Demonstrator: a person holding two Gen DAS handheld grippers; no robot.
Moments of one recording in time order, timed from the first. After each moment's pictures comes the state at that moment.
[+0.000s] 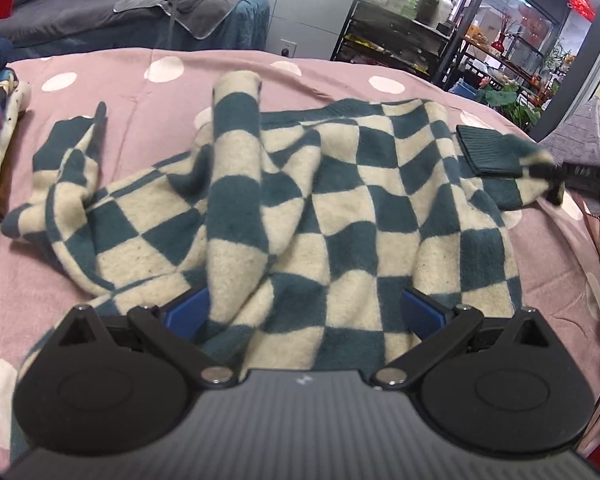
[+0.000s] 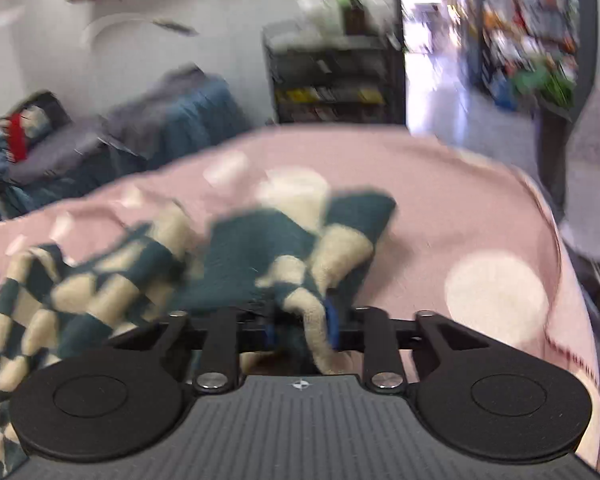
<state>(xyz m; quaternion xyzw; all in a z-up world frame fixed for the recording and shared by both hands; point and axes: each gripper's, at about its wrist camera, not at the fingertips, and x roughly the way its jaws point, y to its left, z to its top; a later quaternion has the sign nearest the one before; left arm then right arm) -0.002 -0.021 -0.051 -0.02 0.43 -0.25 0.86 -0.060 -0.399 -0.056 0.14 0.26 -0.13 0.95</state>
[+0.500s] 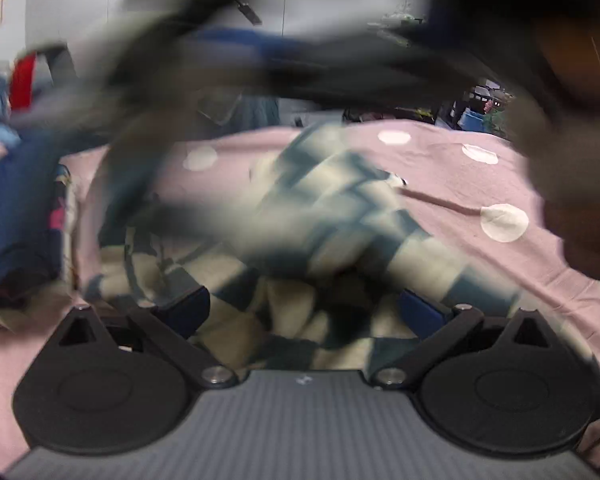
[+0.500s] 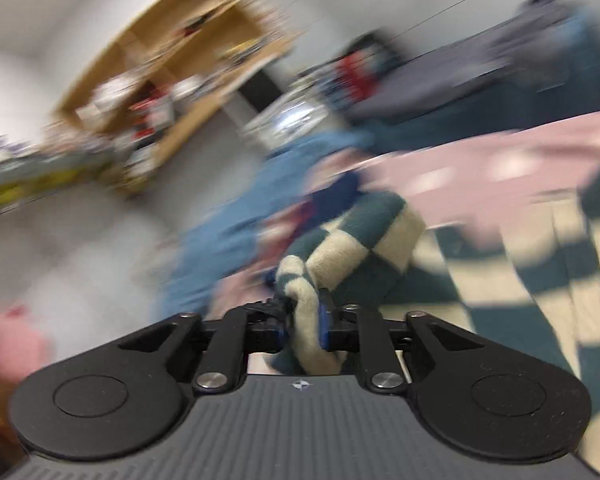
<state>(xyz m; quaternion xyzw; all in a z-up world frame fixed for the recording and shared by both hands) -0.052 0.012 -0.016 0.06 0.31 -0.22 0.92 0.041 -0.093 0.006 0.28 0.30 0.45 0.80</state>
